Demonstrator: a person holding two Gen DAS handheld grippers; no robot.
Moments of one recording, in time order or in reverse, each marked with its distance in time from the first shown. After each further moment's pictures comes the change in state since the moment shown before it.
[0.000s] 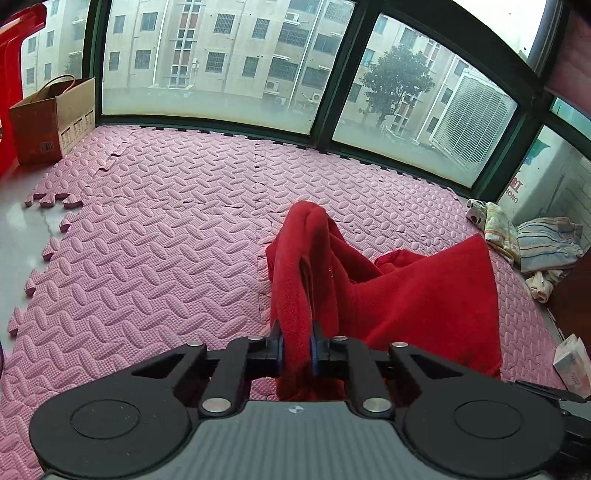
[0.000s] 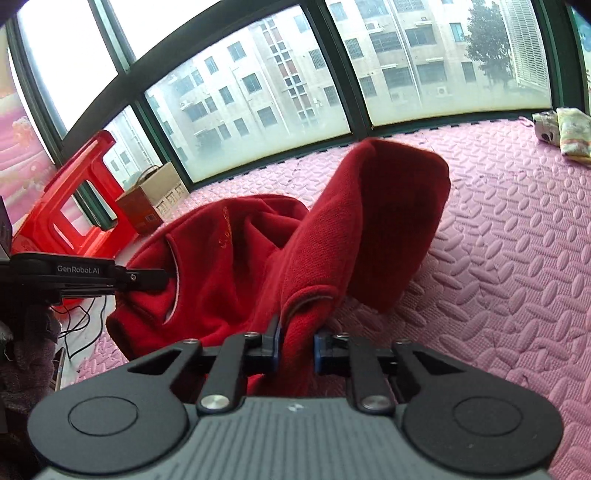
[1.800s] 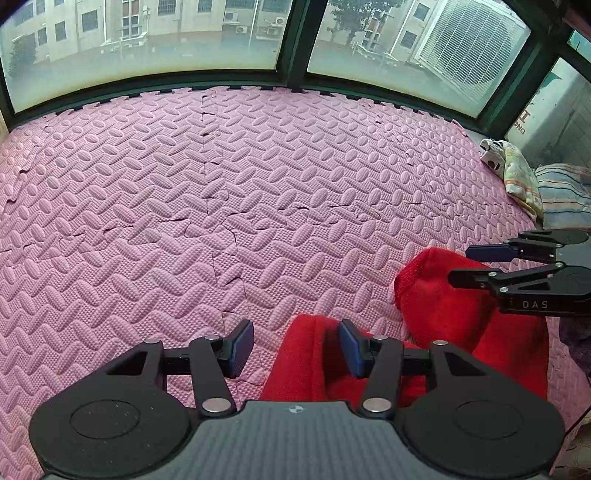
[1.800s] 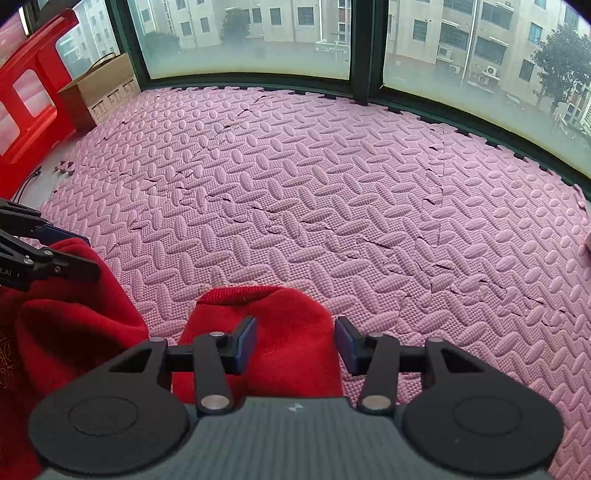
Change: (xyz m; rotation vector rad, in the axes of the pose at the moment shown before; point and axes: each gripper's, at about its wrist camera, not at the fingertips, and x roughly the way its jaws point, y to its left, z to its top) left arm 0.160 -0.012 0.092 0.141 0.307 -0.043; right arm 0.163 -0.086 0.141 -0.324 0.386 -0.126
